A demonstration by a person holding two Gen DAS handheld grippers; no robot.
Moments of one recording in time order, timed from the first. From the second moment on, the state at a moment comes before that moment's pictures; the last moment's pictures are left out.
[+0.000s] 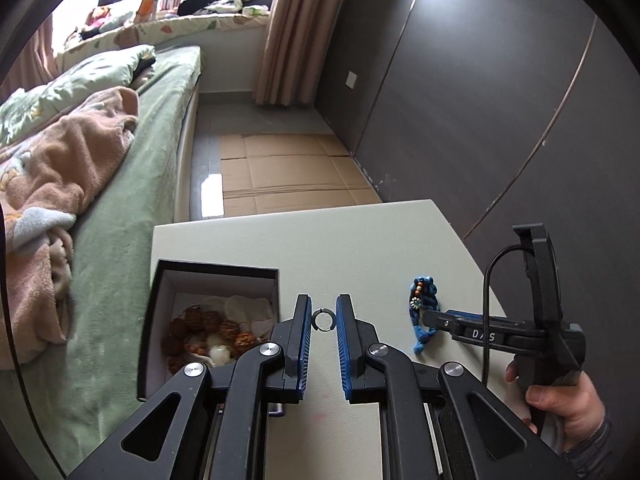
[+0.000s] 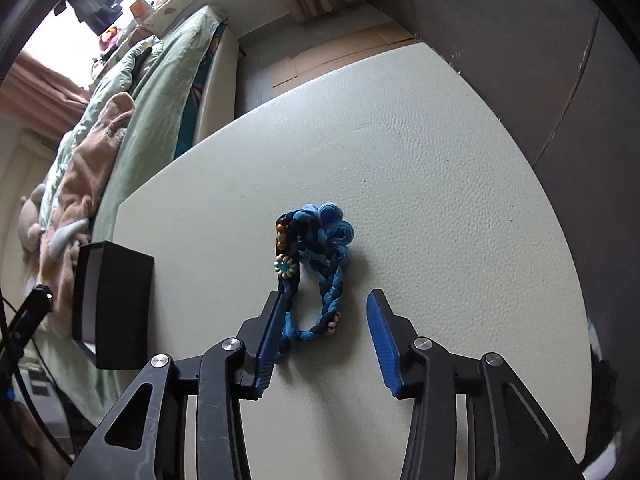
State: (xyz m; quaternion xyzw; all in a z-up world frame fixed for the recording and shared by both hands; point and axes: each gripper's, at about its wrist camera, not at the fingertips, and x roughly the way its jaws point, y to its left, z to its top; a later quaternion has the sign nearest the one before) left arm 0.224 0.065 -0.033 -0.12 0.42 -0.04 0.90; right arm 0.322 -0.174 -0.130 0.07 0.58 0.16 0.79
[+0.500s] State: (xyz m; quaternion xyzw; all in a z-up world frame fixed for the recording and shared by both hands) left arm 0.214 0.129 -0.041 -0.20 0.43 -0.01 0.88; right arm 0.308 -0.171 -0.097 0.07 0.53 0.17 0.83
